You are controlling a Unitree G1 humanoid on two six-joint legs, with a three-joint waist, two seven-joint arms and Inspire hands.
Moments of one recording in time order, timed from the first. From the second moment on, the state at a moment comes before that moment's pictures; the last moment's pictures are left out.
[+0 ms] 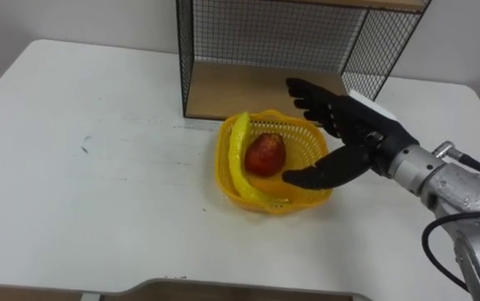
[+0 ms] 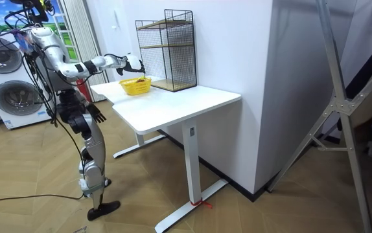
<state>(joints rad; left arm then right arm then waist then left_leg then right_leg) 0.07 0.29 0.06 0.96 0.26 0.16 -0.06 -0.11 -0.47 0.00 -0.13 0.08 0.20 0.51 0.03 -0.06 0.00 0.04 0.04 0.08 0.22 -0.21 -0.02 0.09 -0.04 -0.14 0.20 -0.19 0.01</state>
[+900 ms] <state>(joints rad) 0.33 0.28 0.51 0.97 -0.25 0.11 0.36 0.10 -0.45 -0.24 -0.13 0.46 0.20 0.00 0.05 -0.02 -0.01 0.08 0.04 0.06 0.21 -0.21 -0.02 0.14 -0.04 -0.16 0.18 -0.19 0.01</state>
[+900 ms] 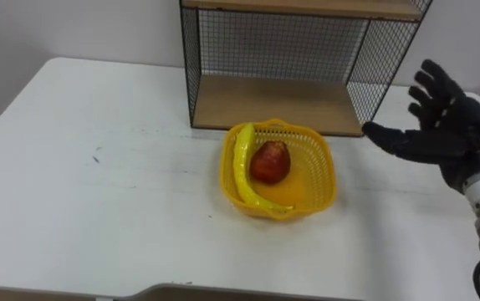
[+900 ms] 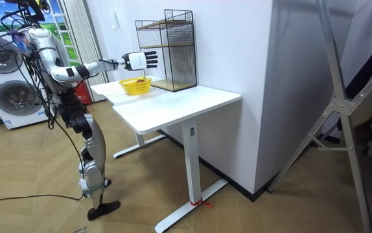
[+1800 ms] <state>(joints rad) 0.25 0.26 0.51 -0.16 -0.12 -0.07 0.94 0.26 -0.33 -0.33 -0.12 0.45 0.02 -0.23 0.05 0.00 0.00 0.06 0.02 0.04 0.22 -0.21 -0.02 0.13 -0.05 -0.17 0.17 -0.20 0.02</state>
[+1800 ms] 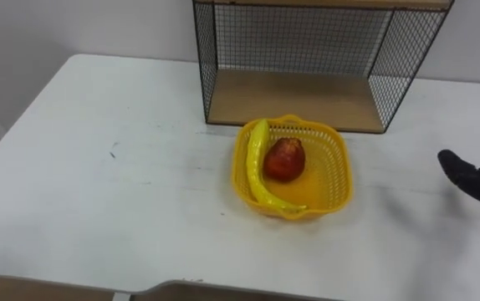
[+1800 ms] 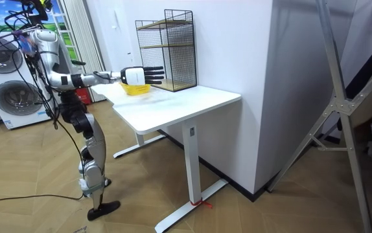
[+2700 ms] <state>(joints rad) 0.19 0.20 0.04 -0.02 -0.59 -0.11 0.24 0.21 -0.26 -0.06 -0.03 0.64 0.00 0.04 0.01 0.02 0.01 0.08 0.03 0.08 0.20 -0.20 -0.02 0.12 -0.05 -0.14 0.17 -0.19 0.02</state>
